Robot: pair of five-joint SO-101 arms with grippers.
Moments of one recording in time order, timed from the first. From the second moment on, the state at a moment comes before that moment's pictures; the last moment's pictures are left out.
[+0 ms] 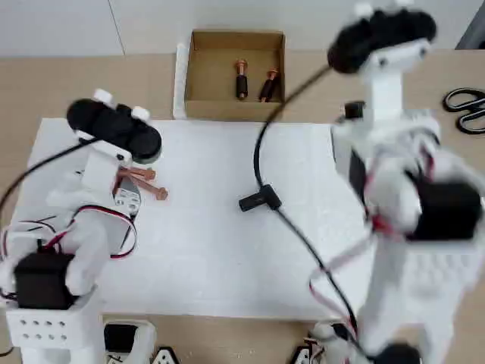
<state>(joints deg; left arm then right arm) -2.6 -53.1 21.5 88.1 -18.1 -5.0 -27.5 -23.7 96.1 9.2</state>
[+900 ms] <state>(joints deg) -1.1 -68.1 54.1 49.0 31.3 -20.0 -65.7 62.0 36.7 -9.4</state>
